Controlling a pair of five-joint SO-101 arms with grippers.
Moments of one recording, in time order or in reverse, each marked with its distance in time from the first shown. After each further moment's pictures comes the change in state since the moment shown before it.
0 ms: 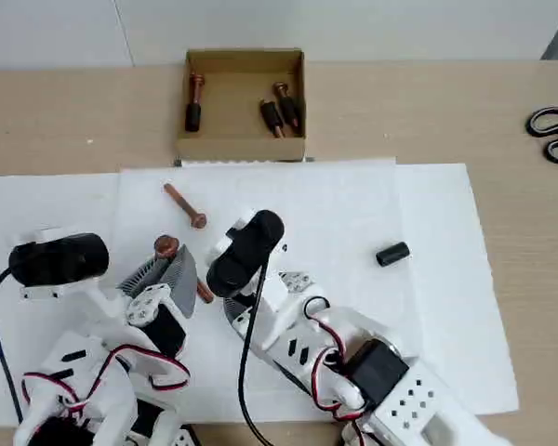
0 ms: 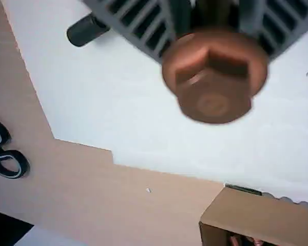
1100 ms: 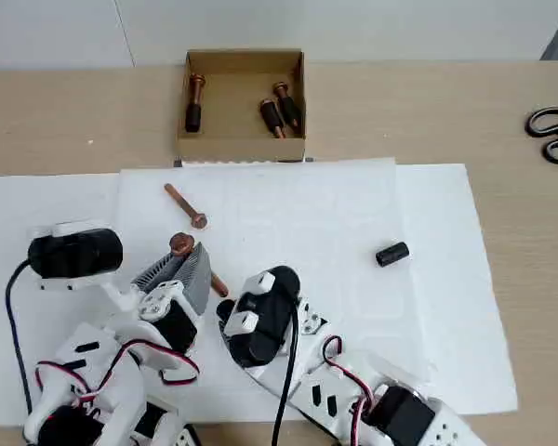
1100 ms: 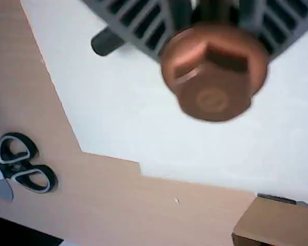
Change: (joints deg) left arm 4.0 0.2 3.2 -4.2 1.4; right arm -6.7 -26.6 17.1 -2.6 4.3
